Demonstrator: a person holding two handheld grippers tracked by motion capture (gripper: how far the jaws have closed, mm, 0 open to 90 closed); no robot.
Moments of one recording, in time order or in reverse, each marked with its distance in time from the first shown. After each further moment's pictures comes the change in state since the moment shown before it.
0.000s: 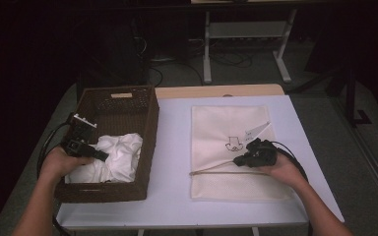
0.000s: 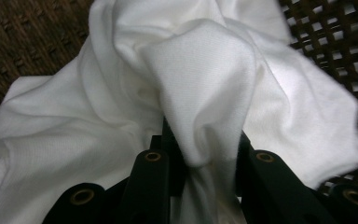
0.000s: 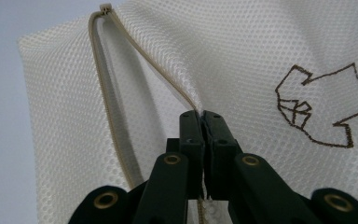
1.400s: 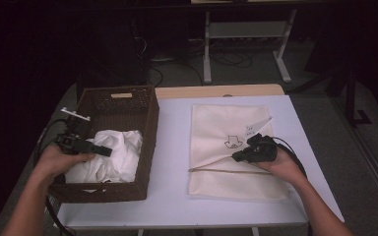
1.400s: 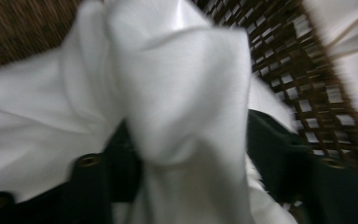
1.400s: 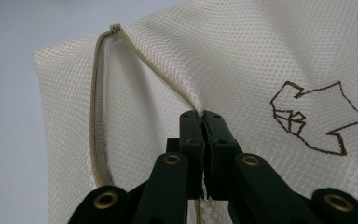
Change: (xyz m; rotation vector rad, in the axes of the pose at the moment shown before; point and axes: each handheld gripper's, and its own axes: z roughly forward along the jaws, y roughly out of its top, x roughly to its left) left arm -0.014 0.008 -0.006 -0.032 -0.065 -0.040; right arm -0.005 0.008 -0.007 -0.052 0.009 0.014
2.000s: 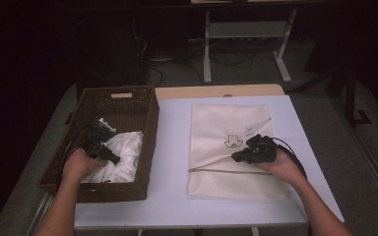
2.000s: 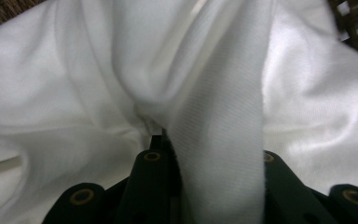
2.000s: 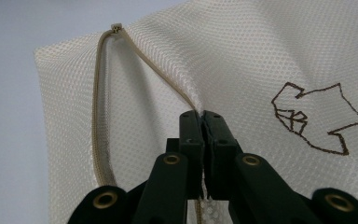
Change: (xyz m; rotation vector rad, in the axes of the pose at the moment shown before) left arm 0.001 0.004 0.052 0.128 0.160 0.026; right arm 0.005 0.002 -0.001 0.006 -0.019 -0.018
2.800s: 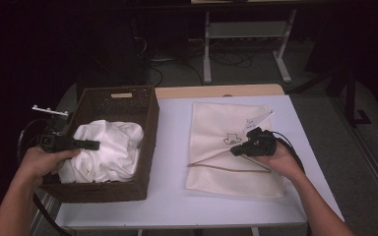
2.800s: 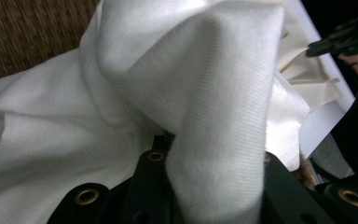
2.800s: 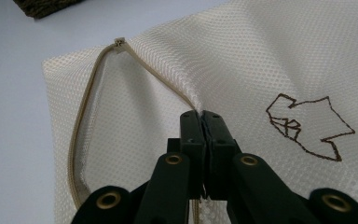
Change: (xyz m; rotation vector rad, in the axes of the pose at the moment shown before) left arm 0.027 -0.040 -0.101 -0.363 -0.326 -0.114; right arm -0.014 0.009 -0.004 -0.049 0.026 0.049
